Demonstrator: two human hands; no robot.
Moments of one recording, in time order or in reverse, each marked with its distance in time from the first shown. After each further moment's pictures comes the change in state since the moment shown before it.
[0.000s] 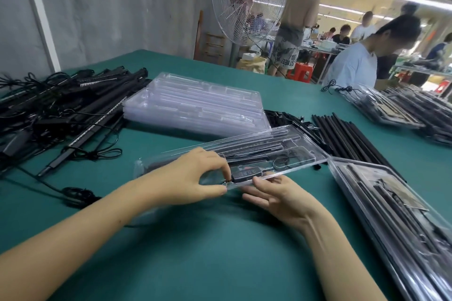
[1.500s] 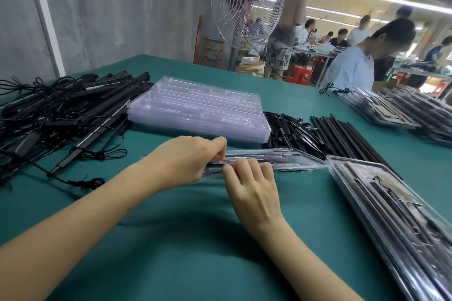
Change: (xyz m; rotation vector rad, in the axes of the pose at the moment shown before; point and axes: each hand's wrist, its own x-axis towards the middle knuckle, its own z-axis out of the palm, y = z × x) left_hand 0.001 0.007 -0.022 0.461 0.157 -0.024; right_hand 0.007 0.027 0.061 -1.937 0.803 -1.361
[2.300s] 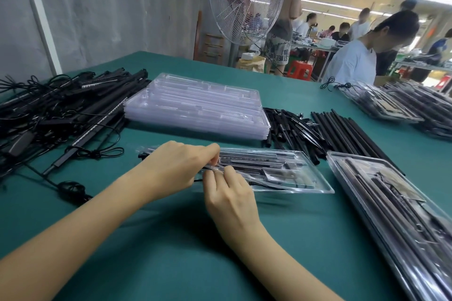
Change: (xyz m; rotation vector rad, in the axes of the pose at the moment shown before) left_hand -0.014 0.000 0.008 0.076 0.165 0.161; right_hand -0.001 -0.032 0.009 0.023 -0.048 0.054
